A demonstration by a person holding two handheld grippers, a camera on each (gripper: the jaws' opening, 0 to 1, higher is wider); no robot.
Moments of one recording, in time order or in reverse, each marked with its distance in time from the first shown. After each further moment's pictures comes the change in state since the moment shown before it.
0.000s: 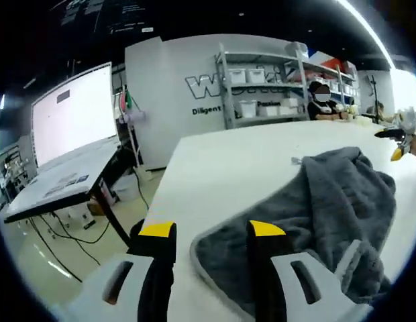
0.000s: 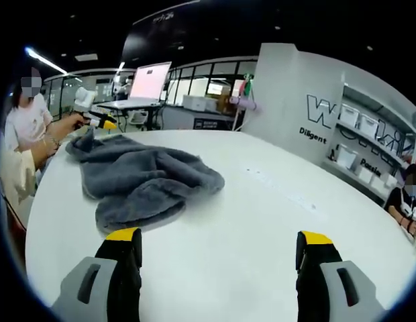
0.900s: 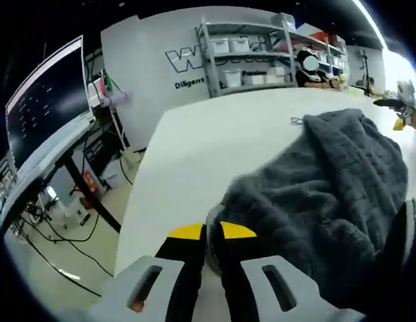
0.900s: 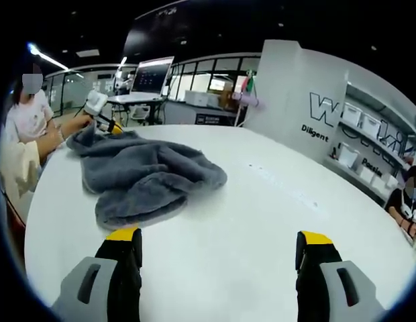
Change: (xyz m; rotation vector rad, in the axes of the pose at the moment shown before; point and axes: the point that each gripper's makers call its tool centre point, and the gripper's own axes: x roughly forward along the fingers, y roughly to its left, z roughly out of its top) left arm 0.035 -0.009 -0.036 0.103 0.157 -0.089; right arm 0.001 0.002 -0.007 -0.015 0.029 0.009
